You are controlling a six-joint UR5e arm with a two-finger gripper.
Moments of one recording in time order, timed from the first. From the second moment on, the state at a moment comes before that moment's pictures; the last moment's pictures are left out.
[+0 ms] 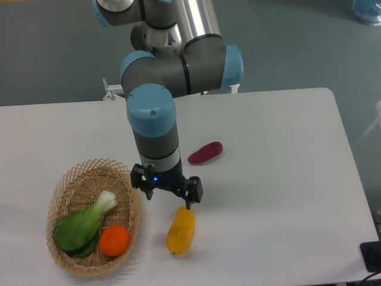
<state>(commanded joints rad) 2.22 -1.96 -1.49 -1.06 1.58 0.54</state>
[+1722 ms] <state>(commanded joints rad) 1.99 -2.16 -1.46 -0.89 1.60 0.27</state>
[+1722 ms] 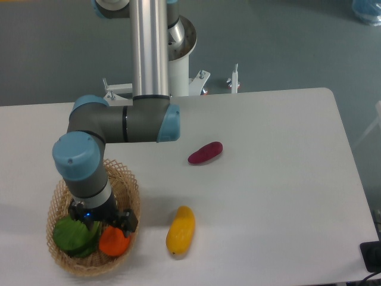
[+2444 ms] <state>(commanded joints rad) 1.99 -2.21 -1.44 -0.89 1.60 0.28</state>
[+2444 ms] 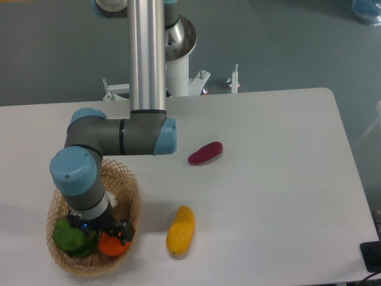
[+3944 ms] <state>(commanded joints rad) 1.99 -2.21 -1.43 -0.89 1.65 0.28</state>
